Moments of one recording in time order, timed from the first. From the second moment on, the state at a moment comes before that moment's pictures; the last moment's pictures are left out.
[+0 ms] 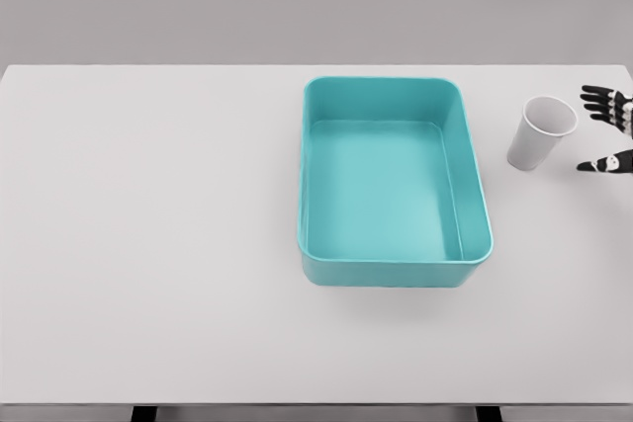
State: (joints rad) left arm 0.07 0.00 -0.11 -0.08 0.23 -0.04 -0.05; right arm -0.59 -0.78 0.45 -0.71 -0.49 -0.39 0.61
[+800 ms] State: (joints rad) left arm 0.07 0.00 -0.11 -0.08 0.23 -0.04 -0.05; right arm -0.64 -0.70 0.45 -0.68 -0.48 -0.37 0.61
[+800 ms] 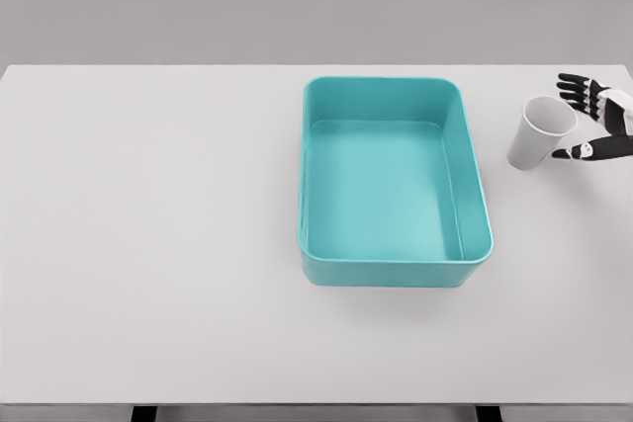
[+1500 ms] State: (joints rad) left arm 0.07 0.00 -0.11 -0.08 0.23 -0.04 -0.05; right arm -0.64 -0.66 0.46 -0.69 -0.48 -0.37 0.61
